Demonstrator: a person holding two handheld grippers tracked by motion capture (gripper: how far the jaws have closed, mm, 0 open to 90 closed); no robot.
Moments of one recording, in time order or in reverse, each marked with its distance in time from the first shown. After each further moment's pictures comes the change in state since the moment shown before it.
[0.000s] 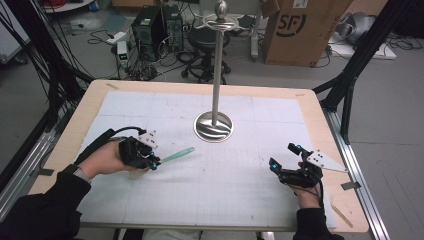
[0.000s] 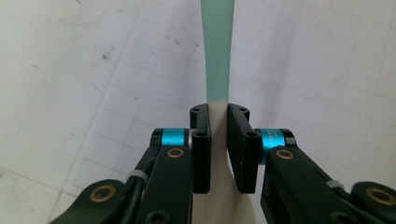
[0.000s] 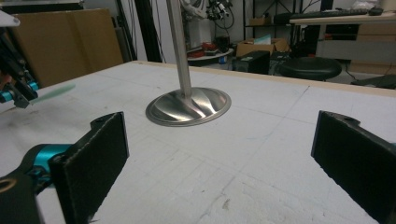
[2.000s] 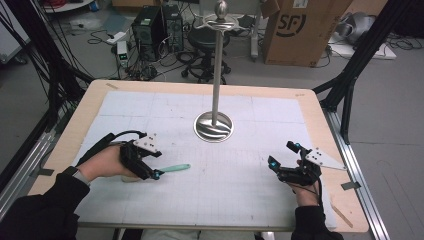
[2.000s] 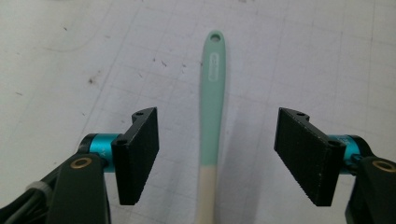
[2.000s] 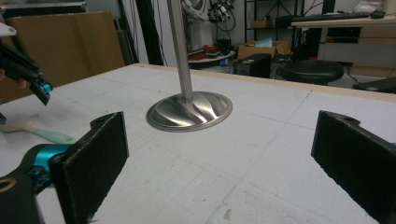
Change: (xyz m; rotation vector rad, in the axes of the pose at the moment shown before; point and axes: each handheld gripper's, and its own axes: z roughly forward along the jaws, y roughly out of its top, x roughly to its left) left arm -0.005 -0.010 0.015 0.006 -0.039 0.098; right arm 0.000 0.003 0.005 -0.009 0.012 0.000
